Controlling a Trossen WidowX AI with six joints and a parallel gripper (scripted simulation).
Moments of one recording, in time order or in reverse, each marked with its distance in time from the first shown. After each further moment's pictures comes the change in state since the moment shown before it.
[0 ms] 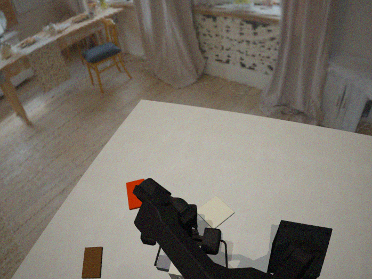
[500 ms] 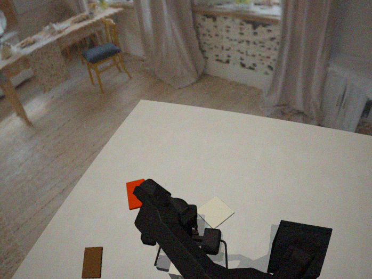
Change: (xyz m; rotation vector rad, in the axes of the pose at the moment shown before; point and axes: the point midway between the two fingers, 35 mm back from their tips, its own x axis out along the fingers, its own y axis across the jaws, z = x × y) arm 0.002 0.000 0.000 -0.001 0.000 0.000
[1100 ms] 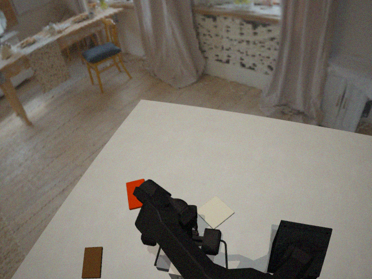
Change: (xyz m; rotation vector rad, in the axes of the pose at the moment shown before) arm 0.002 0.000 0.000 0.000 0.000 0.000
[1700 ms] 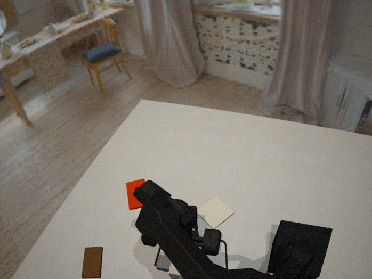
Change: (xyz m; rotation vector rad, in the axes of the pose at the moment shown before) arm 0.002 0.000 0.000 0.000 0.000 0.000
